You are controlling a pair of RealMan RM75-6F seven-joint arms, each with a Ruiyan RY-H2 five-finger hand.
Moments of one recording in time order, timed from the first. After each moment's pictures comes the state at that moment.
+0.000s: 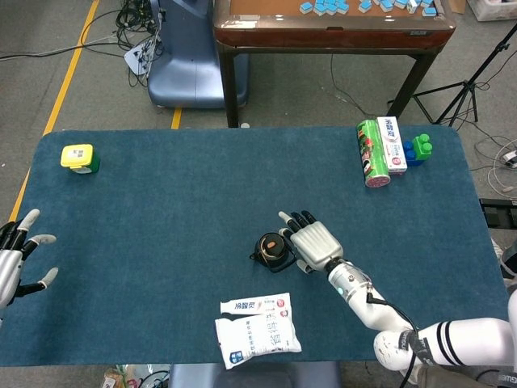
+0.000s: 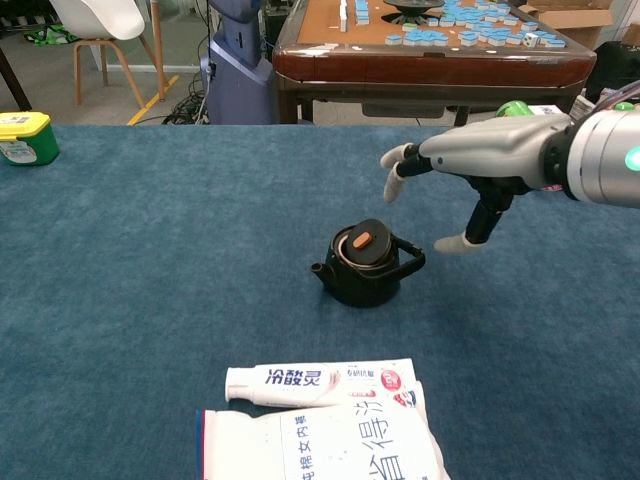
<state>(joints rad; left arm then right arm) -0.19 -1.02 -0.08 -1.57 1.46 1.40 -0.14 0.97 -1.28 0.02 -1.94 -0.70 1.00 -0.74</state>
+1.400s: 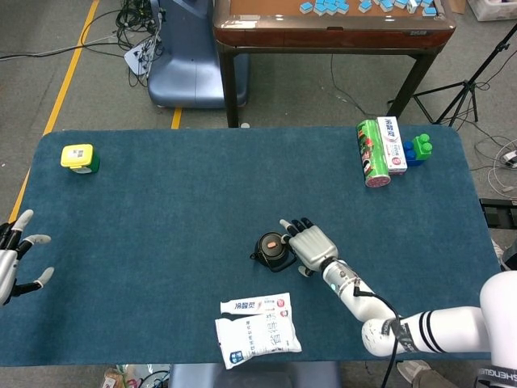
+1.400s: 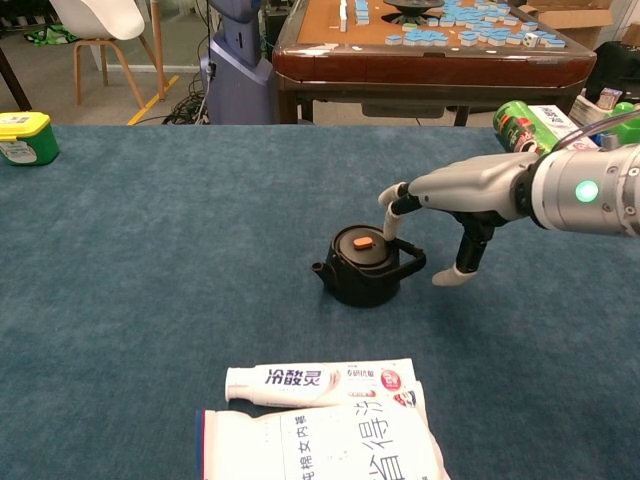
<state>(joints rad) -0.19 -1.03 -0.09 -1.54 1.43 1.38 -0.17 1.06 -1.36 -0.02 -1.82 -0.57 0.91 -0.74</state>
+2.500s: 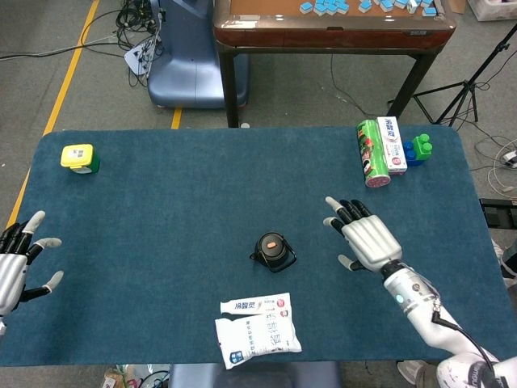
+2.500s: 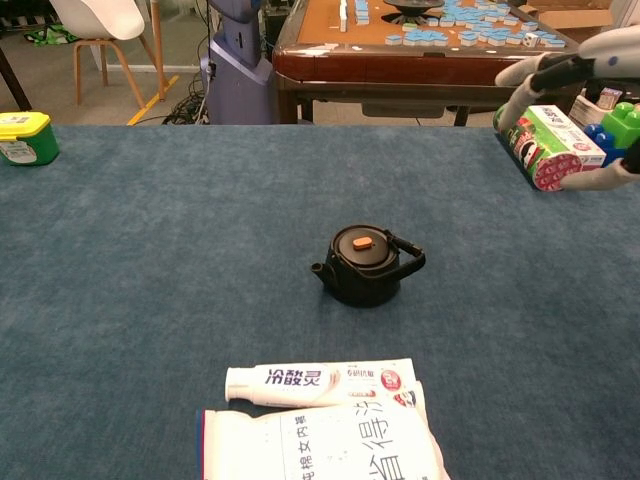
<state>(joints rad) -0.17 -1.00 -0.07 -1.65 1.52 1.45 -0.08 0.76 -0.93 -0.06 -2.13 -1.03 1.13 -0.46</state>
